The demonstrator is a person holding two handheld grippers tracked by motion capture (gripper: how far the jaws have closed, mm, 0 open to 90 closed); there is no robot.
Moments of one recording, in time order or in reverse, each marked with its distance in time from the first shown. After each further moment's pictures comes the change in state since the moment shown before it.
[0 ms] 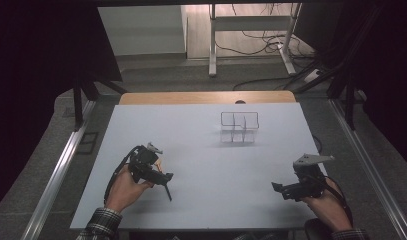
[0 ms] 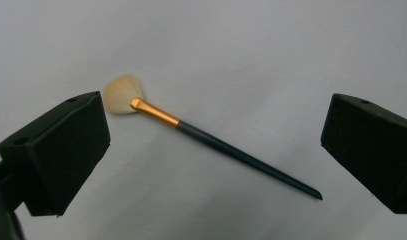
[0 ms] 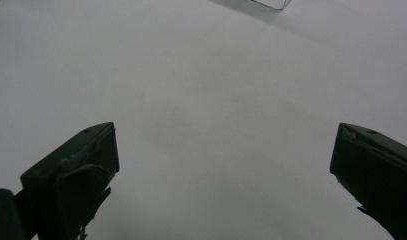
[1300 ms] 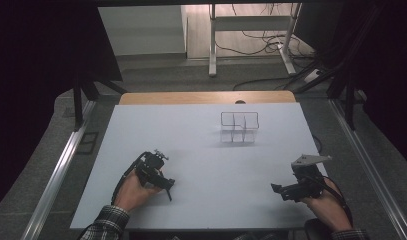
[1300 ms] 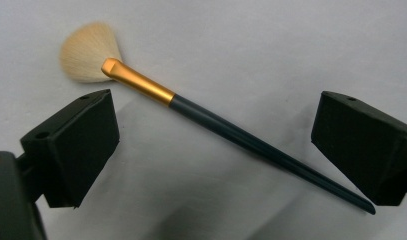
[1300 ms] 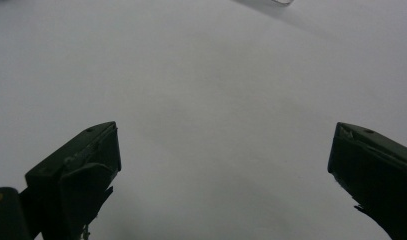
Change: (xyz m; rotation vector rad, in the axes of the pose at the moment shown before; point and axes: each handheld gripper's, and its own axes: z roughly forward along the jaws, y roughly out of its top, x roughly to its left) left arm -0.001 -0.009 0.041 0.135 0.026 -0.034; right arm 0.002 0.000 0.002 0.021 0.004 -0.021
